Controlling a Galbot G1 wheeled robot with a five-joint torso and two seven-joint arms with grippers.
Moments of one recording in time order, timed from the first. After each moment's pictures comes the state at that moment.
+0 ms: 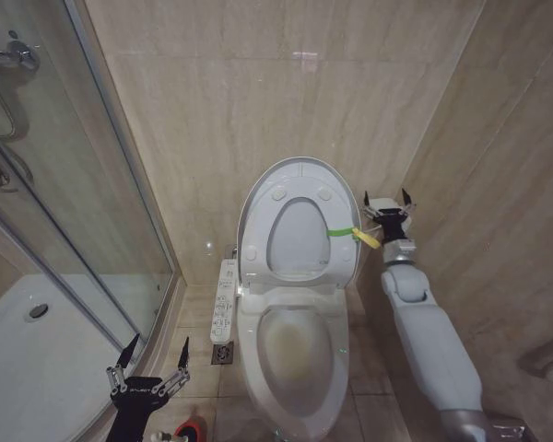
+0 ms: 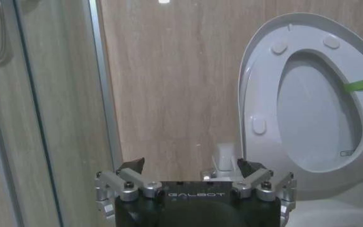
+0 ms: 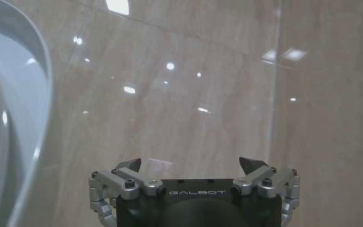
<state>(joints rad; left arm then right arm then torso) 2.01 -1.39 -0.59 -2.39 -0.06 -0.16 -0.06 -0.66 1.26 0.53 1.37 0.05 0.28 0.11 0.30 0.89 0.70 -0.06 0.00</state>
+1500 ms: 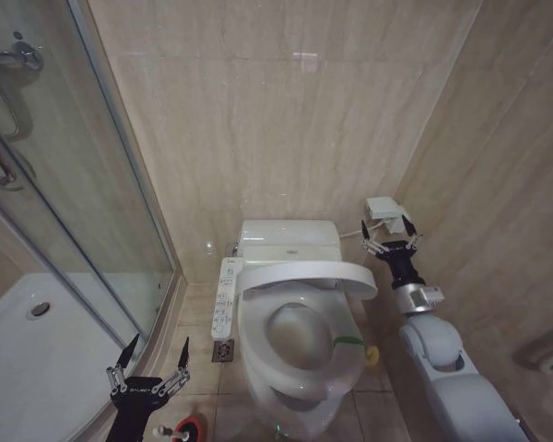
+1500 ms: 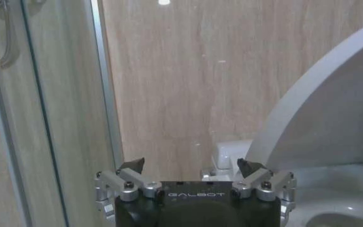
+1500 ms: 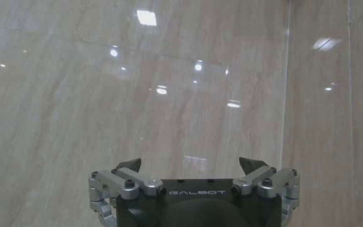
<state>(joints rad) 2.01 -1.39 -0.59 -2.39 -0.06 -0.16 -0.06 -1.14 1.18 0.59 1.86 0.20 0.24 0.07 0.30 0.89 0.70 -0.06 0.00</state>
